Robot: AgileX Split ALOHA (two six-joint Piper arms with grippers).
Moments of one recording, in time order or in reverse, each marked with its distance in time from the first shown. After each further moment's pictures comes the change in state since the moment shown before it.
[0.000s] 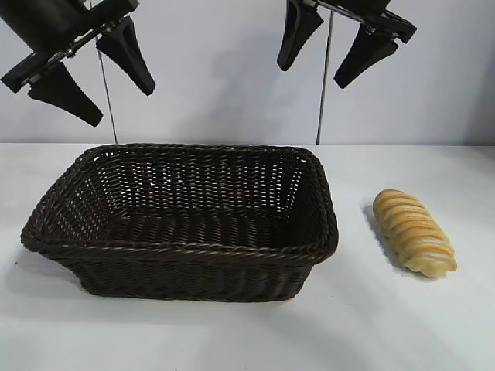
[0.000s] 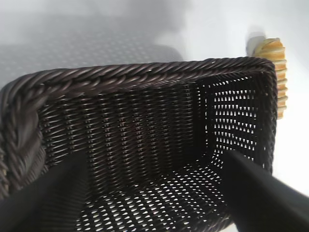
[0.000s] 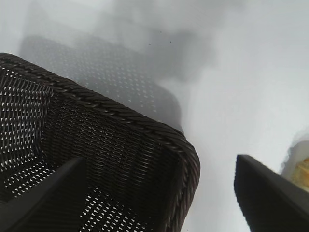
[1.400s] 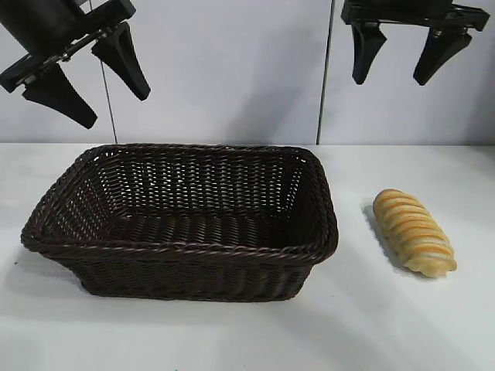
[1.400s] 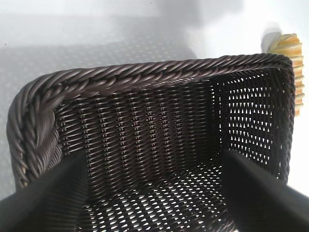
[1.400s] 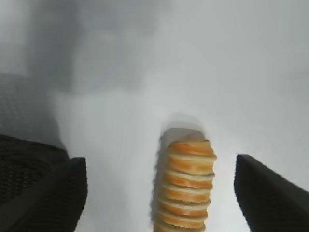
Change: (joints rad) left arm 0.000 0.000 0.000 0.020 0.000 0.002; right arm -0.104 0.000 0.000 -0.314 0.000 0.133
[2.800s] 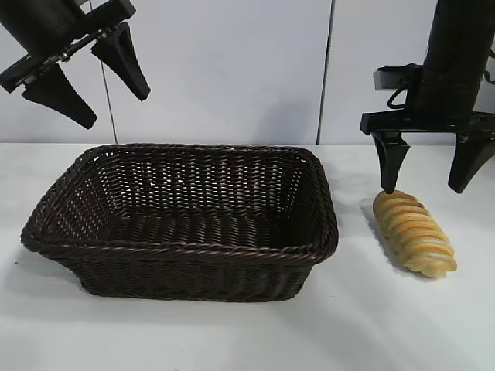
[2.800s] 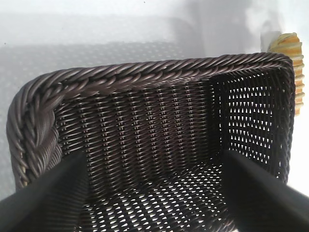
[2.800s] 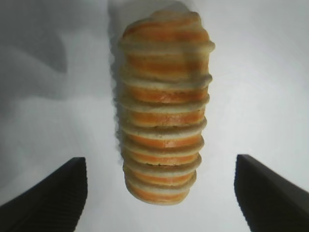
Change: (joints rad) left arm 0.000 0.000 0.000 0.000 0.003 0.001; right arm 0.000 0.015 0.410 -0.022 -0.096 0.079
